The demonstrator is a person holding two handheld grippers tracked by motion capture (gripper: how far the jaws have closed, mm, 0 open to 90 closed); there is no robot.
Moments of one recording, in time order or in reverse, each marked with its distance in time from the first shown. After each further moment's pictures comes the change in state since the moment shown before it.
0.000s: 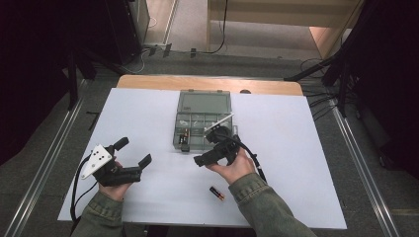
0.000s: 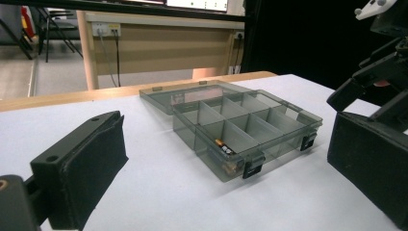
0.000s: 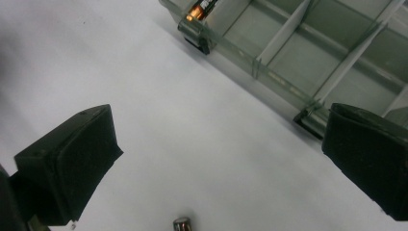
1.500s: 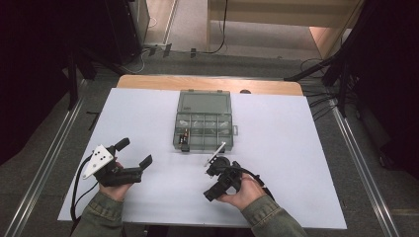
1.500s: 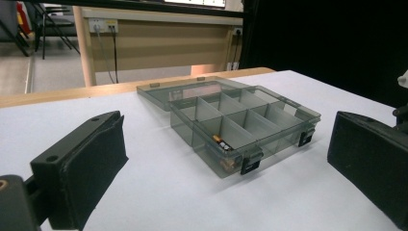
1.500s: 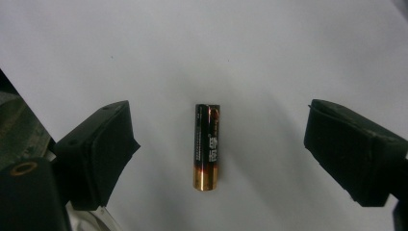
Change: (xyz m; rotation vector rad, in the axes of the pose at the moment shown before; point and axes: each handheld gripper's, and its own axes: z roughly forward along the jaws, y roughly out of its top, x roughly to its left) left arm -0.001 -0.001 0.001 0.014 -0.009 0.004; right arm 0.021 -0.059 0.021 0.260 -0.003 -0.208
